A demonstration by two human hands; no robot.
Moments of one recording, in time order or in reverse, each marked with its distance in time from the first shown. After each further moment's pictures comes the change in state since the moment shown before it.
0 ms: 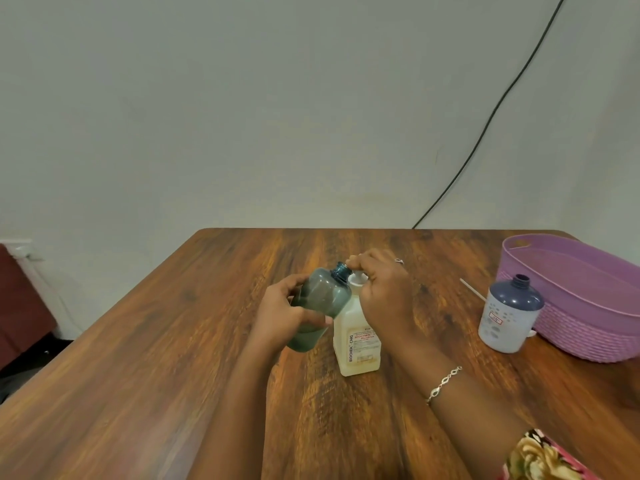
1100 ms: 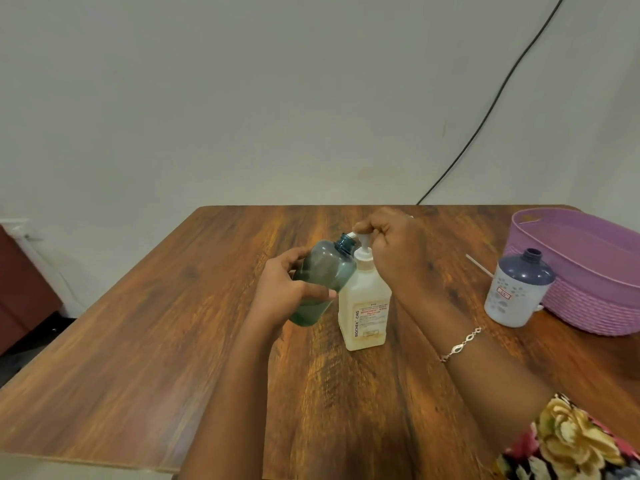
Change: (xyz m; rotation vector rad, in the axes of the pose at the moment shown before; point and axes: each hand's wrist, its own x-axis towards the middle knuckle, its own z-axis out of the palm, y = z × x) left_hand -0.004 0.005 -0.004 -0.042 -0.017 0.007; right_hand 0.020 -0.001 -0.006 0.070 -0.019 0.097
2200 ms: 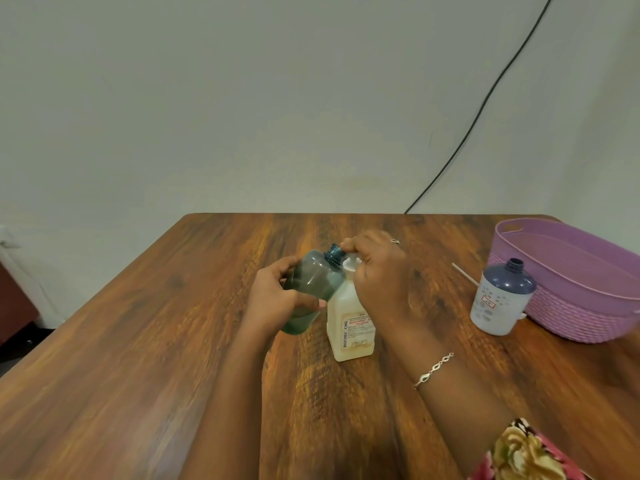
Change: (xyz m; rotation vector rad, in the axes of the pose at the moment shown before) left_hand 0.008 -0.005 0.005 -0.004 0.038 0.001; right_hand -0.015 -0.001 0.008 -0.148 0.066 -0.118
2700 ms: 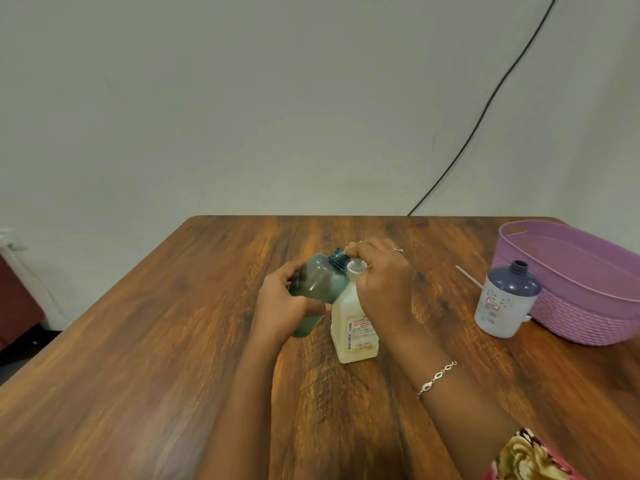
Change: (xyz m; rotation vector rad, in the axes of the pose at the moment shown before) left_hand 0.001 -0.008 0.006 0.046 0.074 0.046; right_hand -0.008 -0.001 0.002 -0.071 0.035 0.008
